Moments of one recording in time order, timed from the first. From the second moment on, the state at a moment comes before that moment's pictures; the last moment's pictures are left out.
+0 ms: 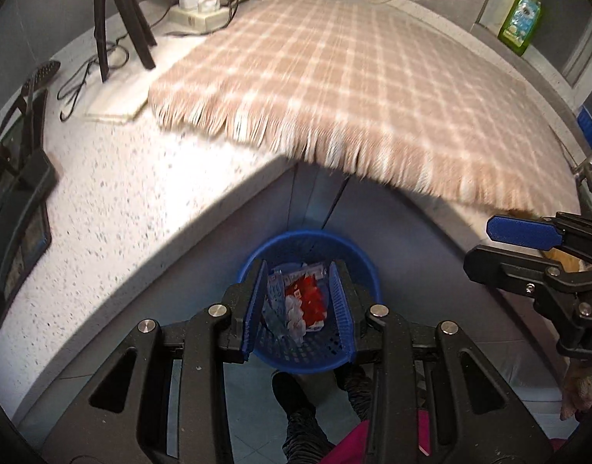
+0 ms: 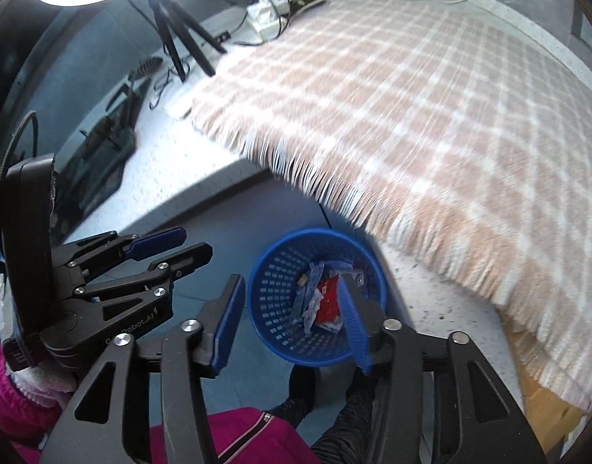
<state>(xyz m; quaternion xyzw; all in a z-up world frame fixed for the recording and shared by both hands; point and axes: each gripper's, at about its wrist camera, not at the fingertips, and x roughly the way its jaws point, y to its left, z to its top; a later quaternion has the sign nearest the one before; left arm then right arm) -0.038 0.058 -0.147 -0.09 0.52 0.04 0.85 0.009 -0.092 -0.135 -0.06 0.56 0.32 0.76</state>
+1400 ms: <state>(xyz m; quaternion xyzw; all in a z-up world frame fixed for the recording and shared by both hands) 0.008 -0.030 0.010 -0.08 0.35 0.03 0.93 0.053 -0.205 0.023 -0.01 0.36 0.31 0.88</state>
